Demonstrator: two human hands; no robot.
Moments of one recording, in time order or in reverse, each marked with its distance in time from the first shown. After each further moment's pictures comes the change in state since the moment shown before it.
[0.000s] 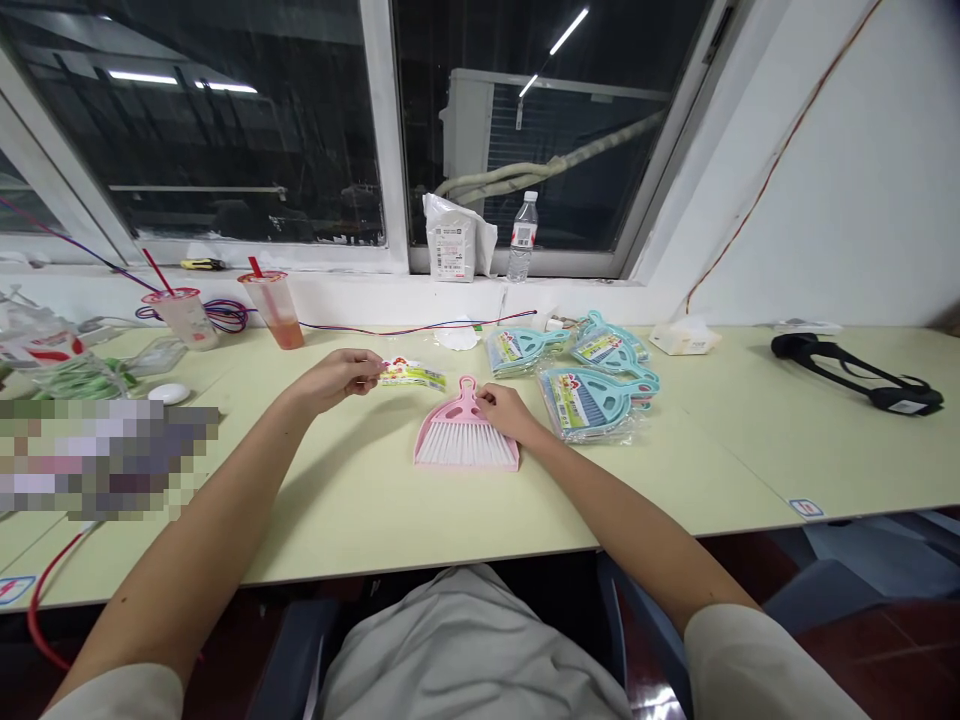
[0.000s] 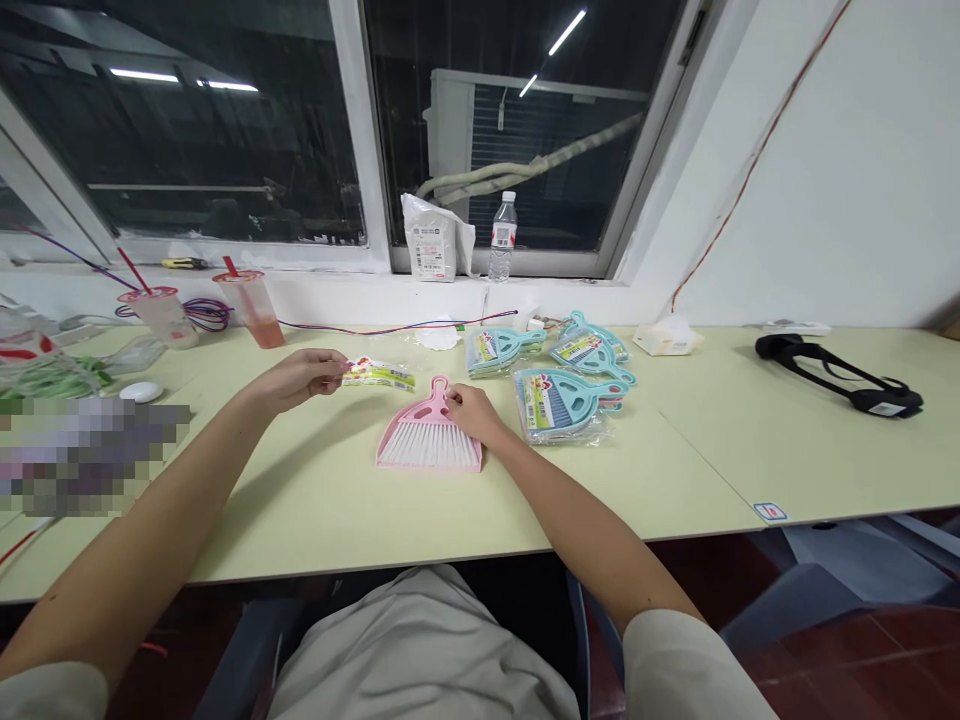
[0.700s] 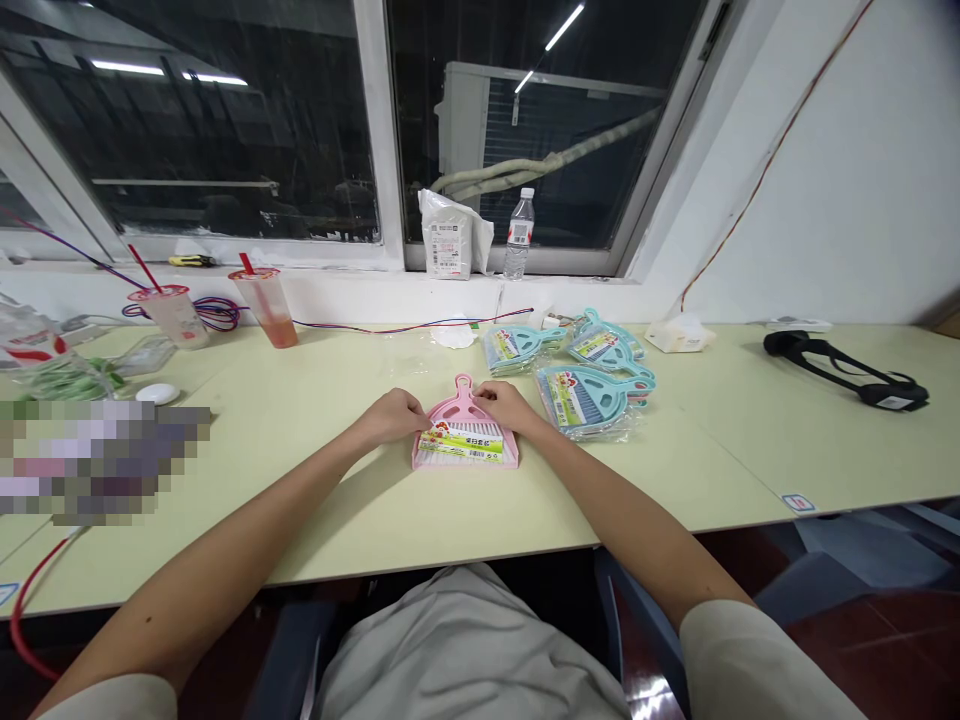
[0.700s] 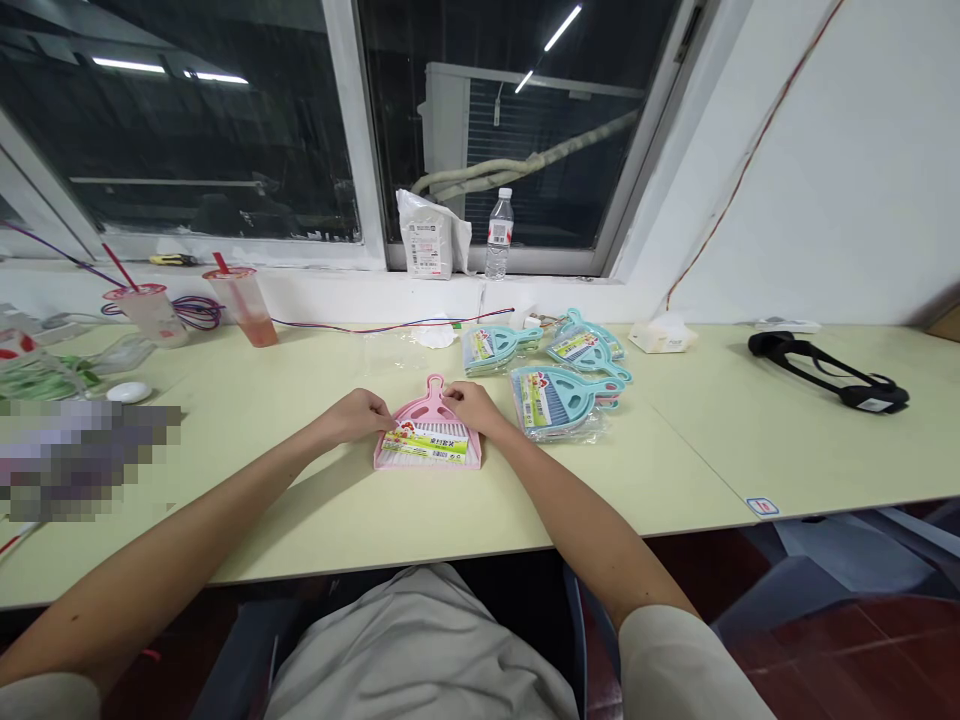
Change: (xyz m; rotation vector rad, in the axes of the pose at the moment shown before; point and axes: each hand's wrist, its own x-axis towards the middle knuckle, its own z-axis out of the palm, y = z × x) left_hand -0.018 -0.020 0.095 0.644 -0.032 -0.093; right_hand 0.010 0.011 -0.007 0.058 -0.082 0.015
